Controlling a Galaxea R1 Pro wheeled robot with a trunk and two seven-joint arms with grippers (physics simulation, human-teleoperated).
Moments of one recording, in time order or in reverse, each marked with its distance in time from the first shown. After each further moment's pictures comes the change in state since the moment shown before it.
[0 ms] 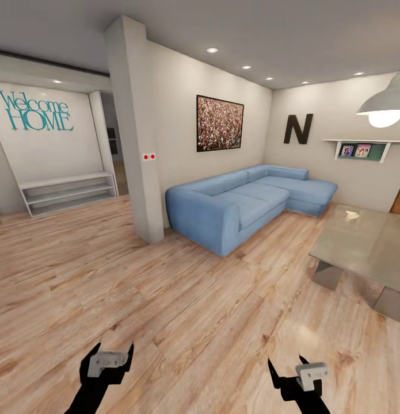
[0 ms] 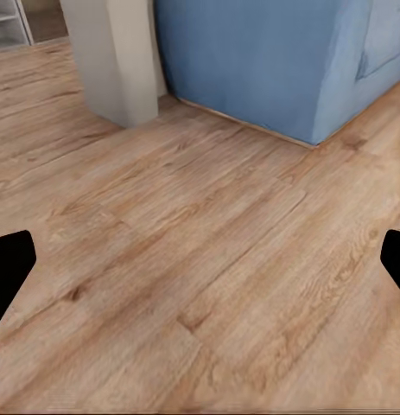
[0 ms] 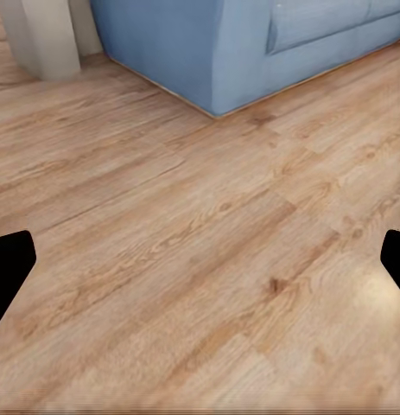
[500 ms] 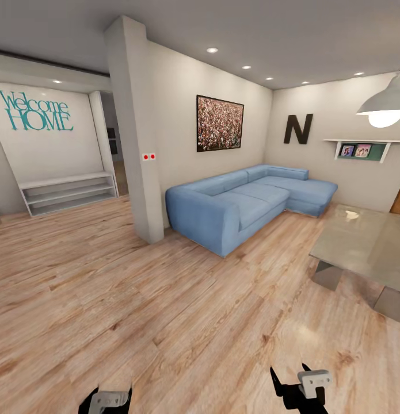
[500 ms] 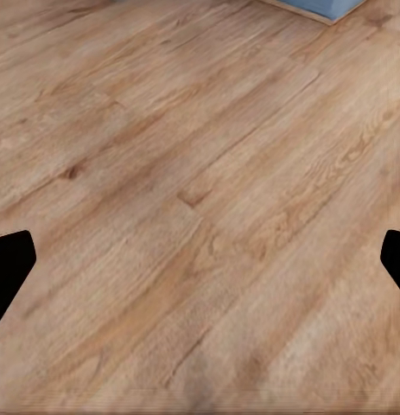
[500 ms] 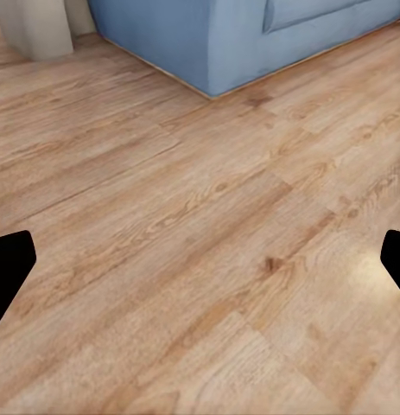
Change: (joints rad) left arm -0.006 -0.002 -0.001 0.308 0.002 -0.044 0.006; right arm 0.008 -0.003 -0.006 0.036 0.001 -0.002 -0.005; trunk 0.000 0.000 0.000
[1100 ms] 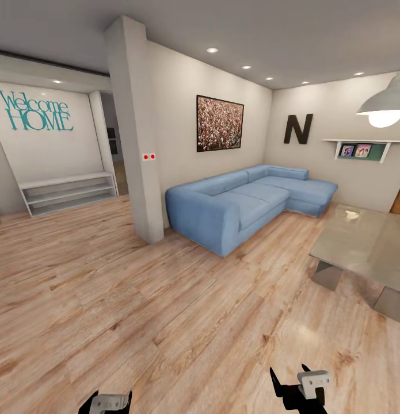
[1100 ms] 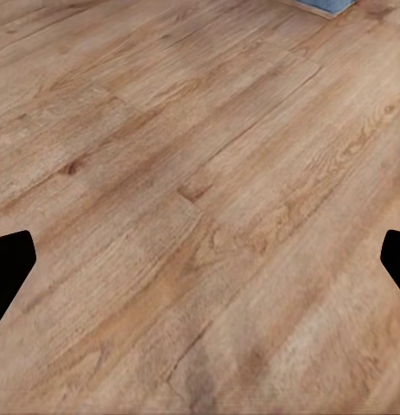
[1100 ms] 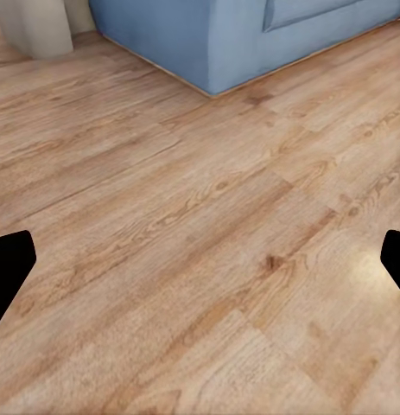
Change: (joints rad) left arm -0.002 -0.001 0.000 0.026 -0.008 -0.017 0.001; right arm 0.000 0.002 0.001 0.003 0.000 0.000 -0.002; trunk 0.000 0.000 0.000
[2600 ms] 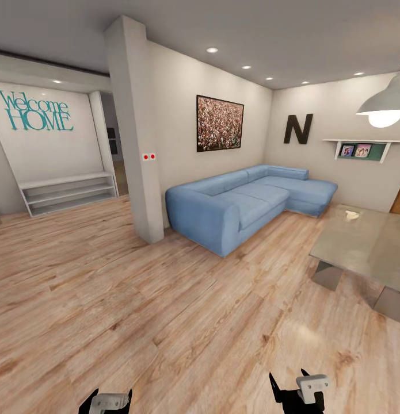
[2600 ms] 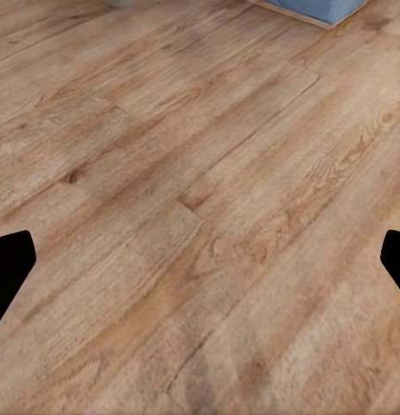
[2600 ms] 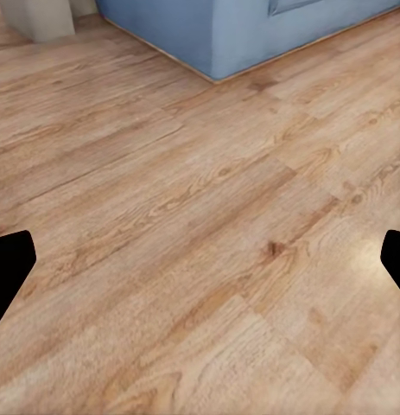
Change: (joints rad) left arm 0.000 0.000 0.000 0.002 -0.001 -0.024 0.000; right arm 0.000 0.000 0.007 0.031 0.010 0.000 0.000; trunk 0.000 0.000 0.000
